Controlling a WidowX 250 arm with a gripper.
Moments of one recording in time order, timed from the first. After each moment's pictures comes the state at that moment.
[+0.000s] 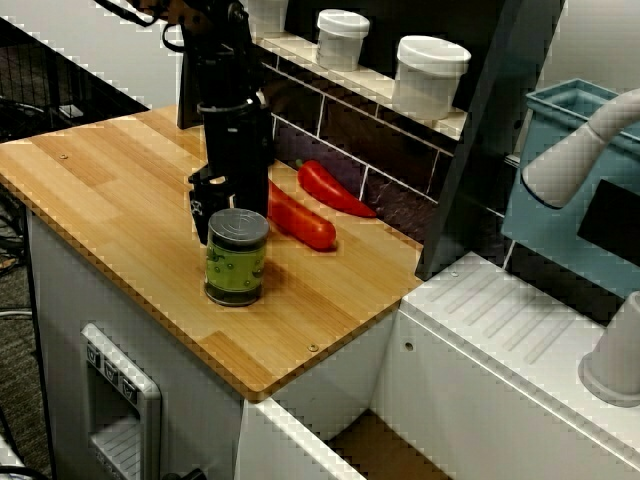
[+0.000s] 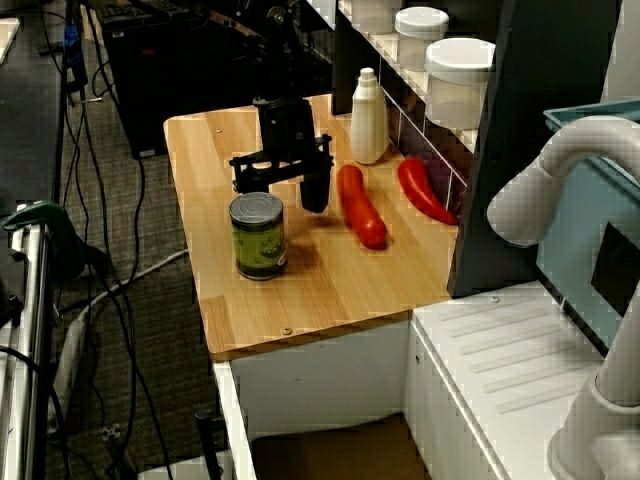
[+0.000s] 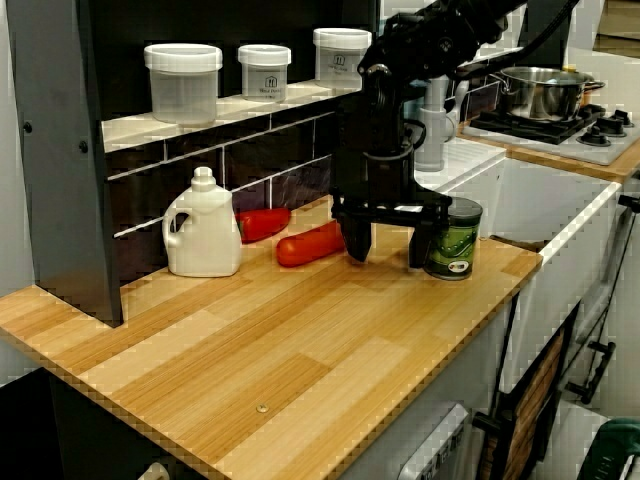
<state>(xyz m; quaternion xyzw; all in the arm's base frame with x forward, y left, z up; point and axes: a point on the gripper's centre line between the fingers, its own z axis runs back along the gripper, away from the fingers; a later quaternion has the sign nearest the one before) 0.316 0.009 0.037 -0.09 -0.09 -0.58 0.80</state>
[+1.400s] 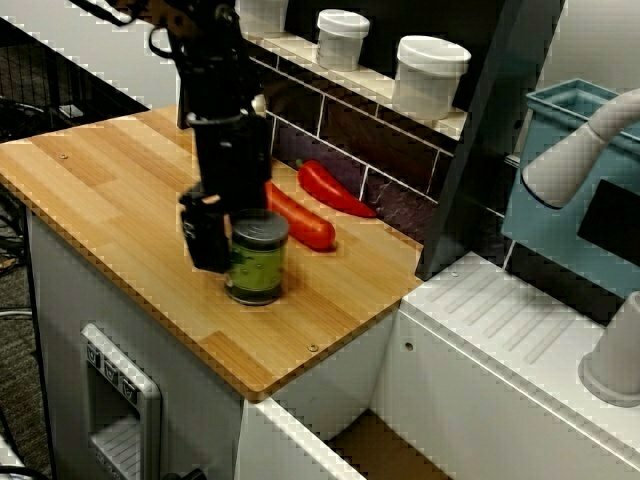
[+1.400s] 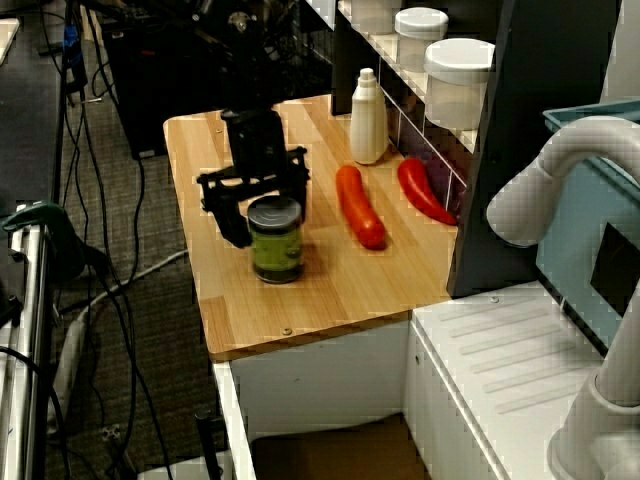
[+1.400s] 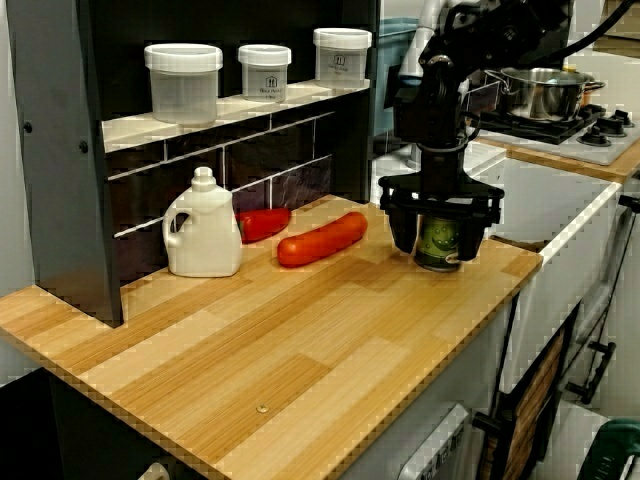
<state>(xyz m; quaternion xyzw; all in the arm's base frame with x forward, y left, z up) 0.290 -0.026 0.043 -0.09 -0.10 -0.59 0.80</state>
